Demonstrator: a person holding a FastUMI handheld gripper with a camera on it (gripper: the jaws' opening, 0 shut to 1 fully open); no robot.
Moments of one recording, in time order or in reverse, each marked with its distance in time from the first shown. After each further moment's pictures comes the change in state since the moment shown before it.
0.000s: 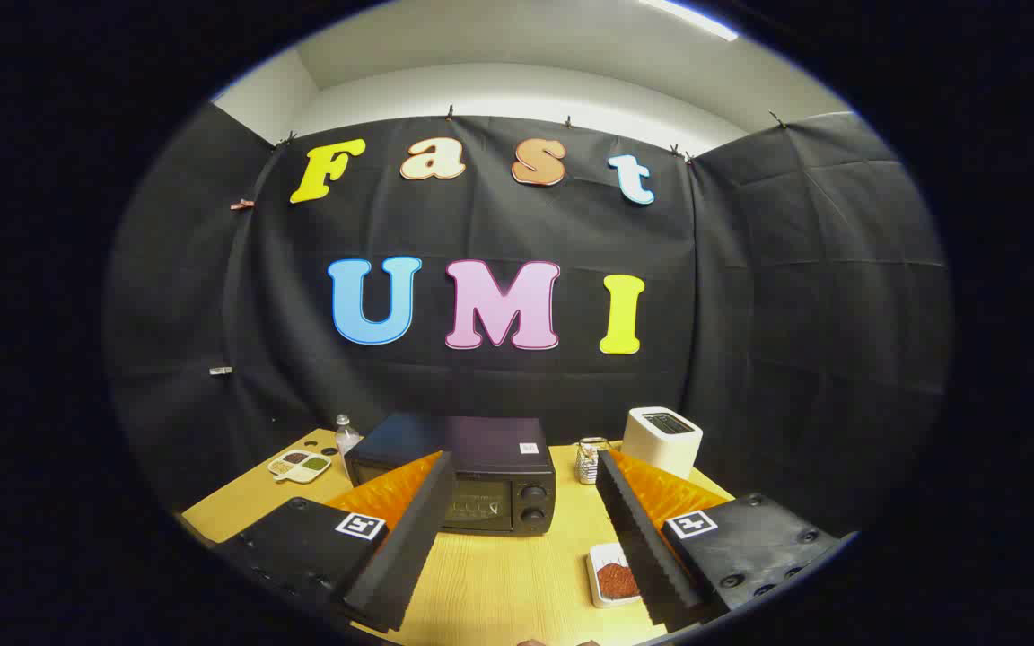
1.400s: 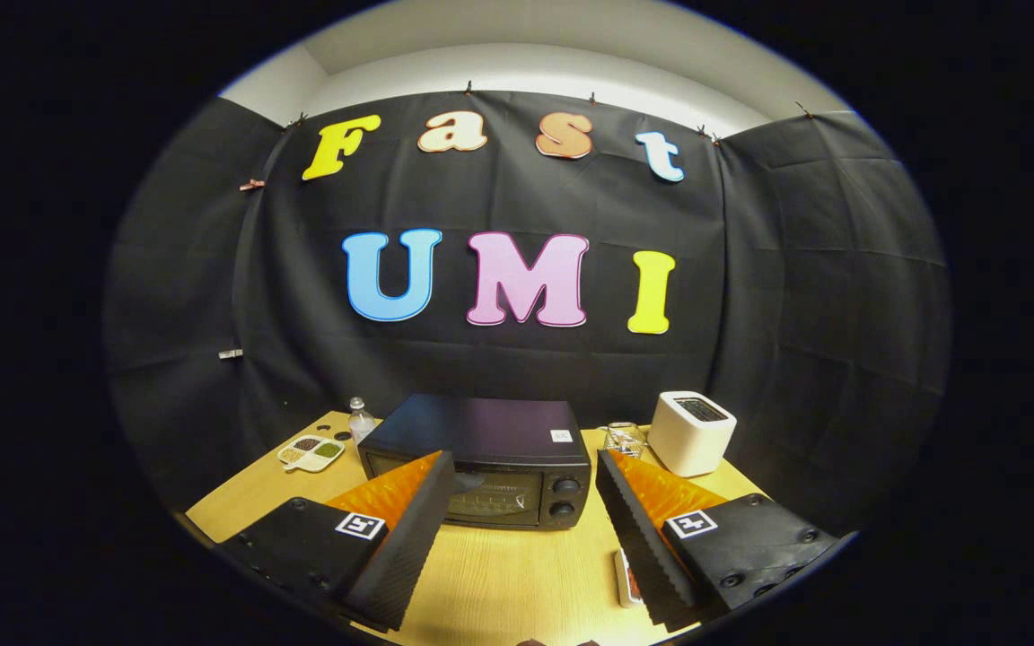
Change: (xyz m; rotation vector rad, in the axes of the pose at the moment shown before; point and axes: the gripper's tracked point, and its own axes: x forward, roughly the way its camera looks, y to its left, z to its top) arm 0.053 0.052 -0.015 -0.021 0.090 0.073
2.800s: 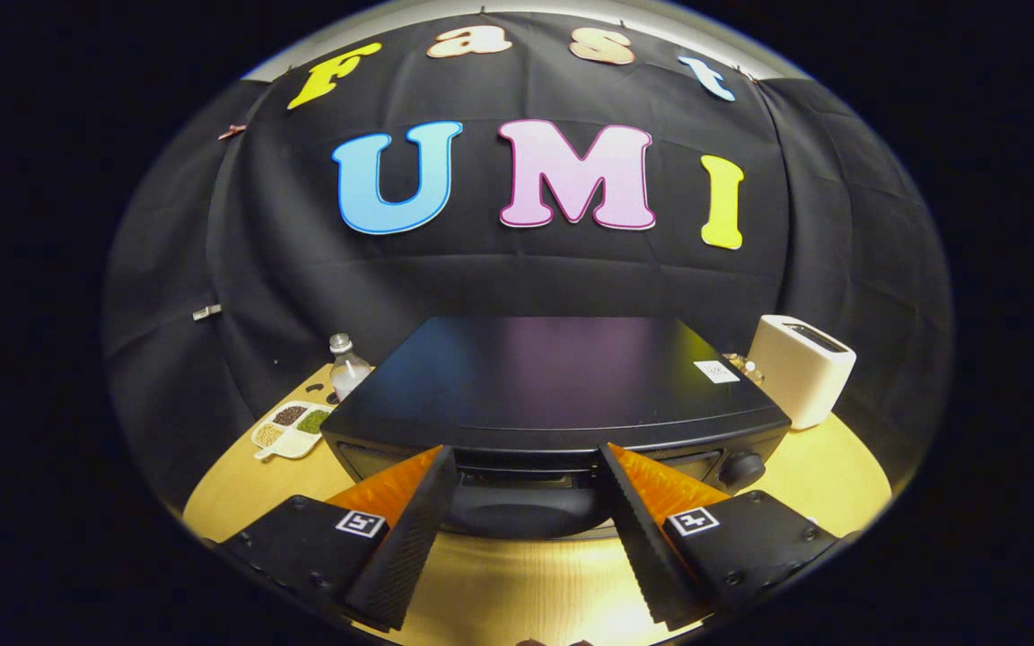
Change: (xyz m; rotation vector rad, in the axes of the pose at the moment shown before) arm 0.178 0.096 -0.129 0.047 0.220 0.038
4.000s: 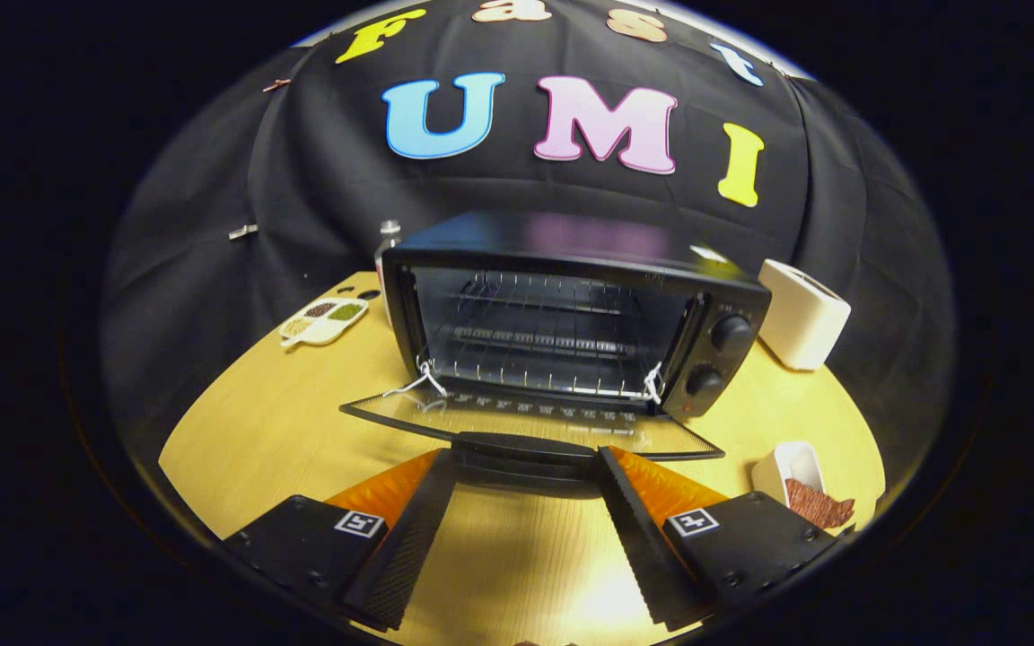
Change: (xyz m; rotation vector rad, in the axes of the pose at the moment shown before) arm -0.089 0.000 -0.133 -0.068 0.239 0.060
